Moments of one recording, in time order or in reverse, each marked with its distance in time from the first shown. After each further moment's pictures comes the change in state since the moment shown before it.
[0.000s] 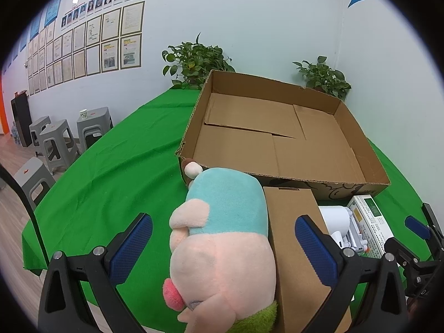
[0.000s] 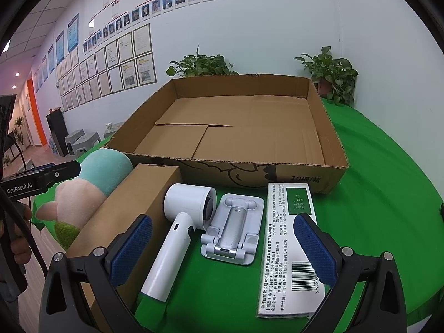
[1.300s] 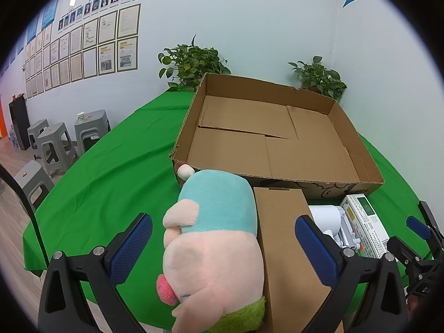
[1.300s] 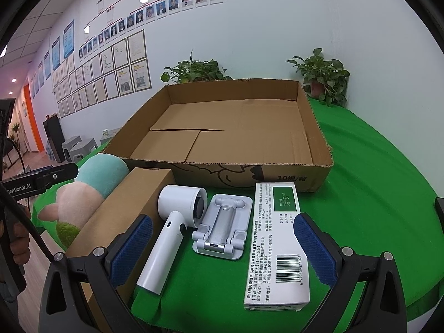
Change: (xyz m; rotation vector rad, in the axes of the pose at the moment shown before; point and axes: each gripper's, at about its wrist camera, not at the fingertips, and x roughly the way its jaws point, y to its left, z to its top) left arm -0.010 -0.007 0.001 0.014 -0.004 -0.011; right arm -0.019 -0.015 -0.004 0.025 -0.026 -0.017
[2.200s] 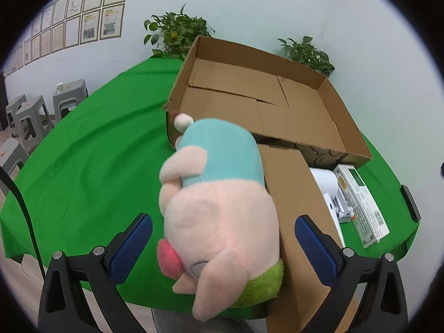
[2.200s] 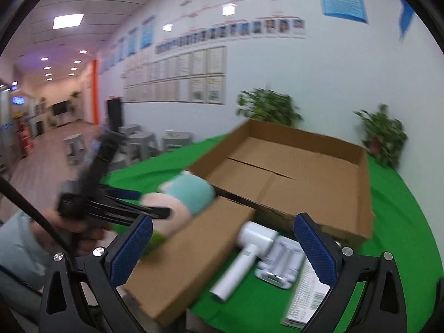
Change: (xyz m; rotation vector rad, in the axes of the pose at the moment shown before) left arm 0.021 0.028 -0.029 -0.025 0.160 -0.147; right arm -0.087 0.070 0.033 -0.302 -0.125 0.312
